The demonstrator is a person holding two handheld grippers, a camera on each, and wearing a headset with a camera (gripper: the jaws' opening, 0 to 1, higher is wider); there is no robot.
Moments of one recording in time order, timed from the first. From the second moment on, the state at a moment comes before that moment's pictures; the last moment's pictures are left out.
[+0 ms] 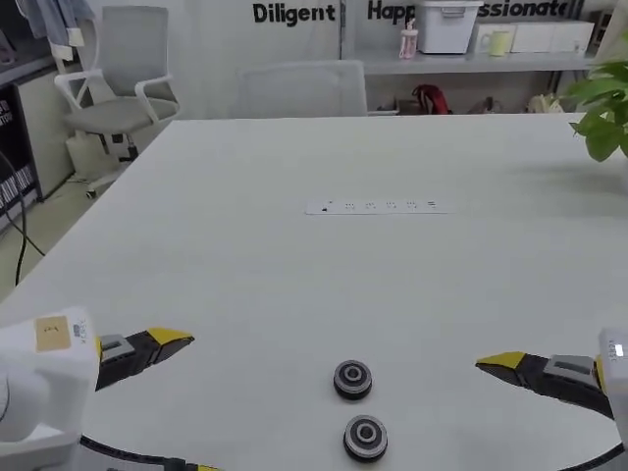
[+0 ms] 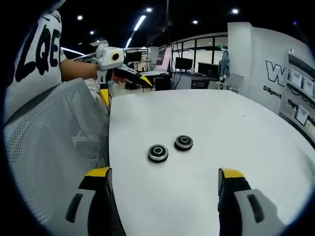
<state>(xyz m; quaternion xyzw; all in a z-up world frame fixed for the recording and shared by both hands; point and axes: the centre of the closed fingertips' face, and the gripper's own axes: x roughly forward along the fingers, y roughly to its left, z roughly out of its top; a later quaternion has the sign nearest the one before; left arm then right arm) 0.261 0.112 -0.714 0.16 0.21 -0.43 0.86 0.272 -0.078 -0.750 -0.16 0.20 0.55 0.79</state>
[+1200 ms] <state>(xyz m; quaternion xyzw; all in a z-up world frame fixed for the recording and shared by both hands) 0.286 0.077 -0.724 0.17 0.21 -0.48 0.83 0.292 -0.052 -0.760 -0.17 0.21 0.59 0.76</state>
